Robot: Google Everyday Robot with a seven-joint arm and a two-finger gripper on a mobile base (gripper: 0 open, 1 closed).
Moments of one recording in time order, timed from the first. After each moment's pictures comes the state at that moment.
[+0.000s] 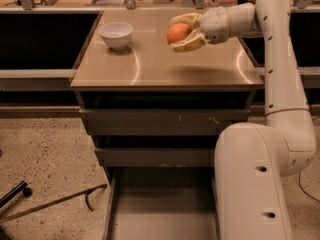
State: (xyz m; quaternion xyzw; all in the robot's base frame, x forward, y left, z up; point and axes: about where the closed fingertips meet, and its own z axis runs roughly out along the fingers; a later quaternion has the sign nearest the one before) arm 0.740 -0.069 0.920 -0.64 0.46 0.30 0.53
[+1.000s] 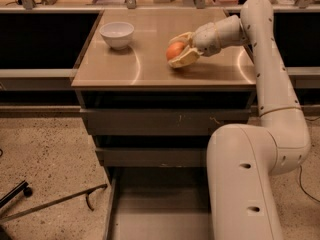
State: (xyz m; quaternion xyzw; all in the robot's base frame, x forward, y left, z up) arm 0.766 -0.067 0.844 -0.63 0.57 0.30 0.44
